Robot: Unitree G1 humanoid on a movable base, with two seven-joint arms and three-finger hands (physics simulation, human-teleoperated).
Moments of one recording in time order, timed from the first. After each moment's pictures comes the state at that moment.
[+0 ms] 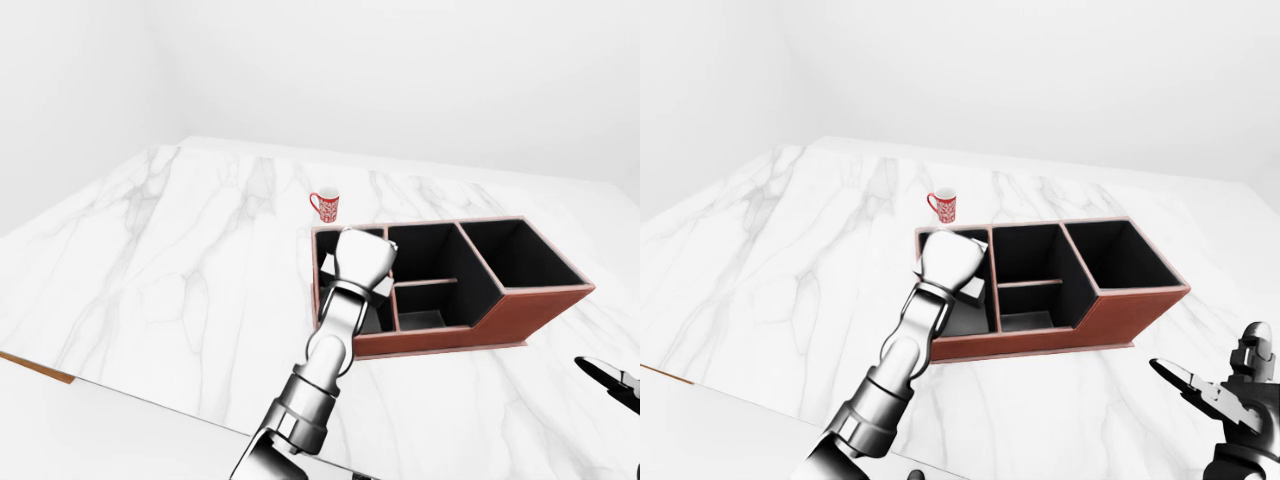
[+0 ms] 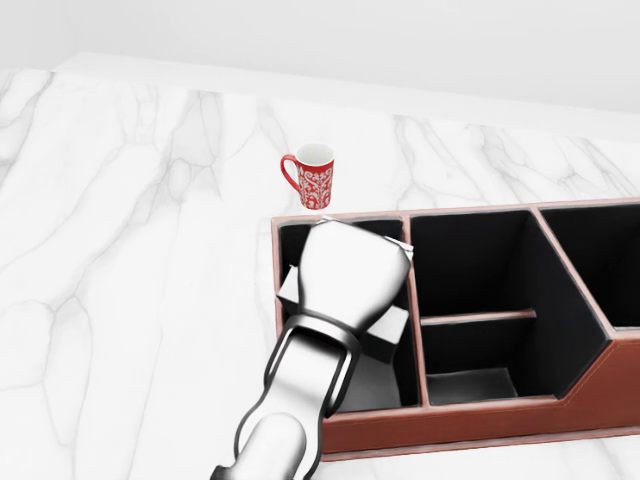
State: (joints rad) left arm -0.48 -0.29 -0.31 0.29 1.84 0.09 0.01; right arm 0.25 -0.05 -0.88 -0.35 0.49 0.09 0.15
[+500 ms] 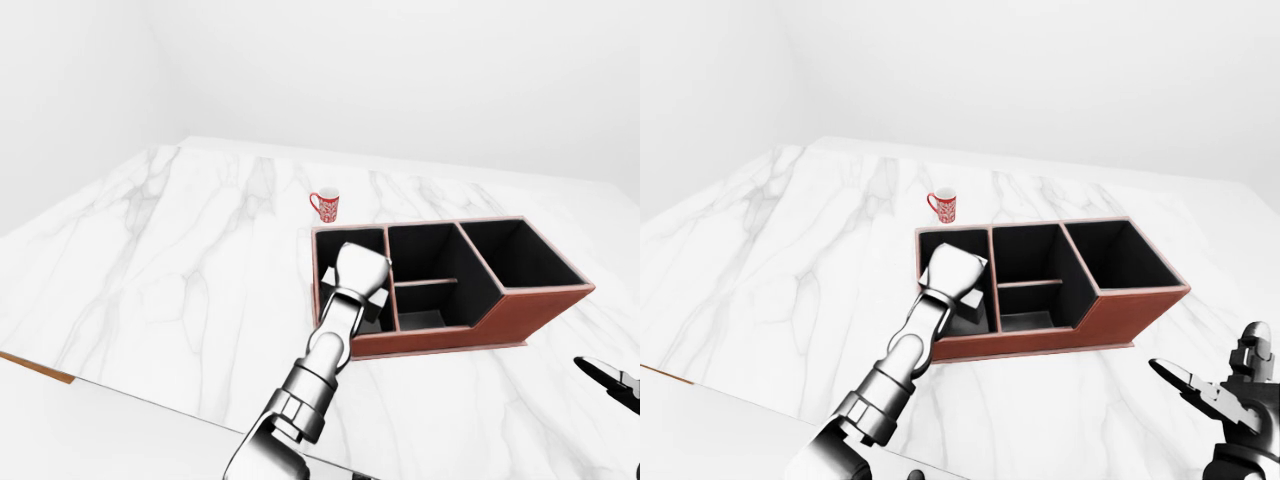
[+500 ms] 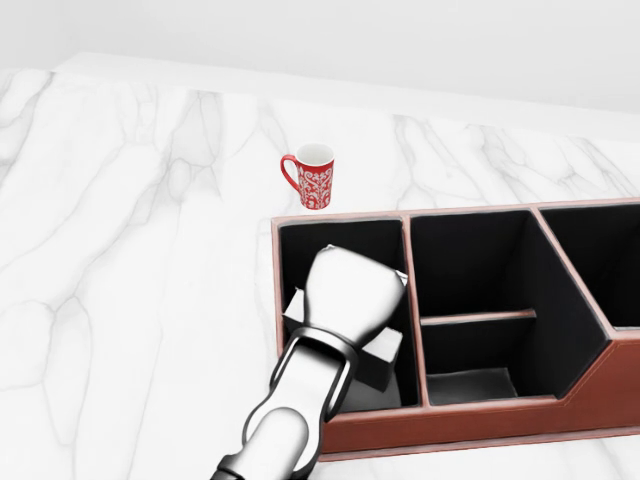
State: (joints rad) left arm -0.54 -0.27 -0.29 0.55 1.77 0.09 0.10; right arm 0.25 -0.05 -0.88 -0.35 0.49 0.09 0.15
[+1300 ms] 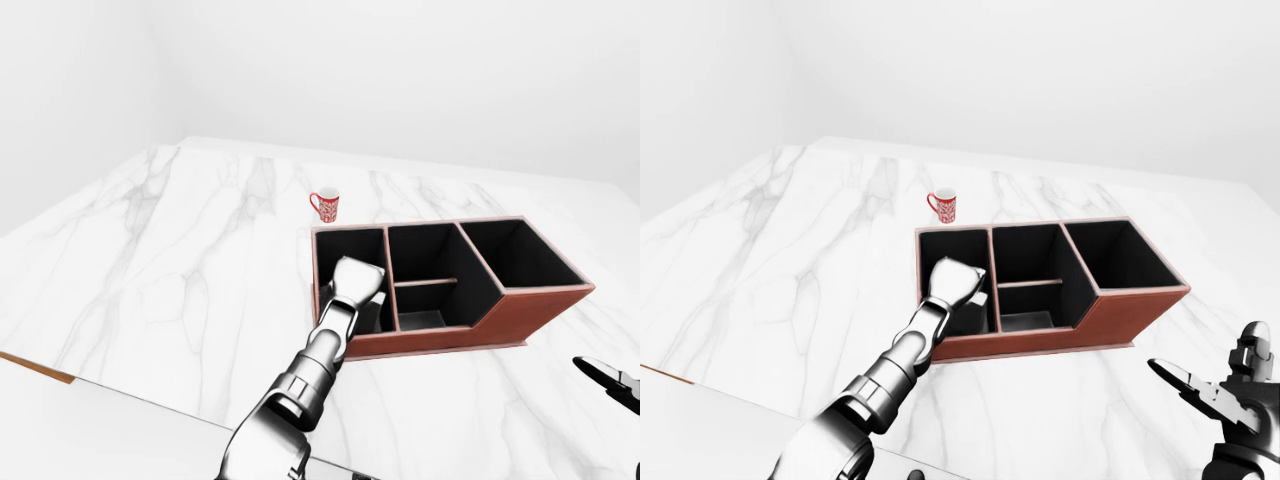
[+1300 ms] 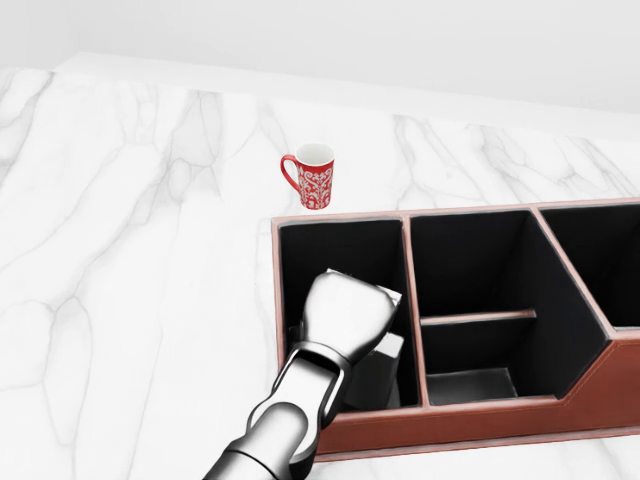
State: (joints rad) left arm -0.67 -0.26 -0.27 0.93 1.59 0.09 0.28; right arm 0.25 -0.05 -0.88 -0.36 0.48 0.09 0.15
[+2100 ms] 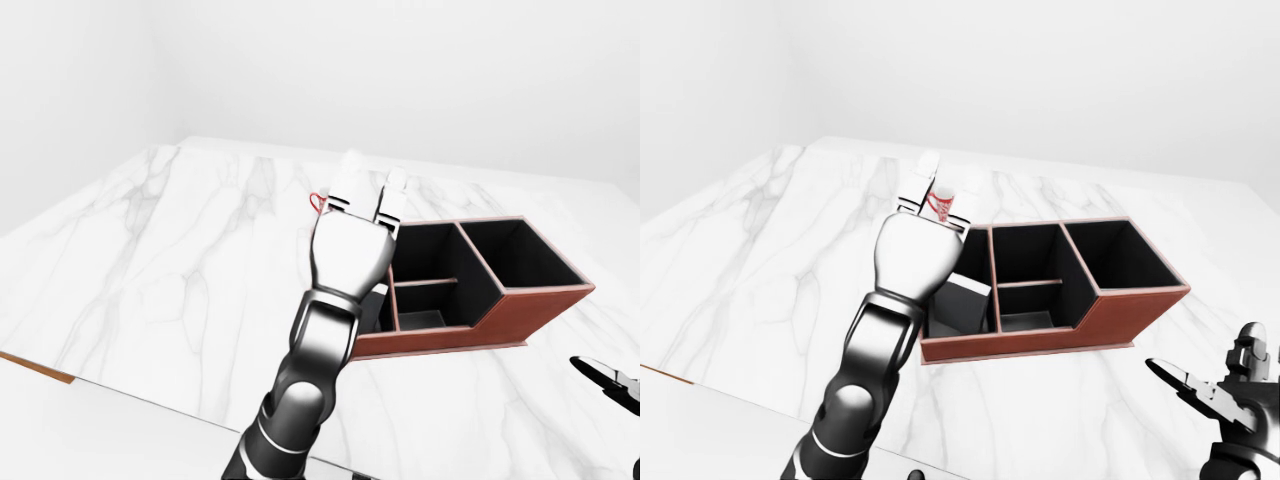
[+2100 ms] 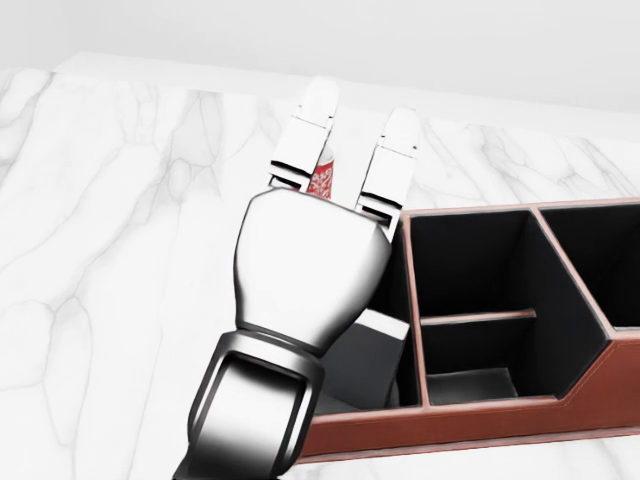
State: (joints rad) left arm -0.36 -0.17 -0.48 -0.35 1.95 0.09 -0.42; right arm 0.25 -0.05 -0.87 -0.35 0.47 0.09 0.15
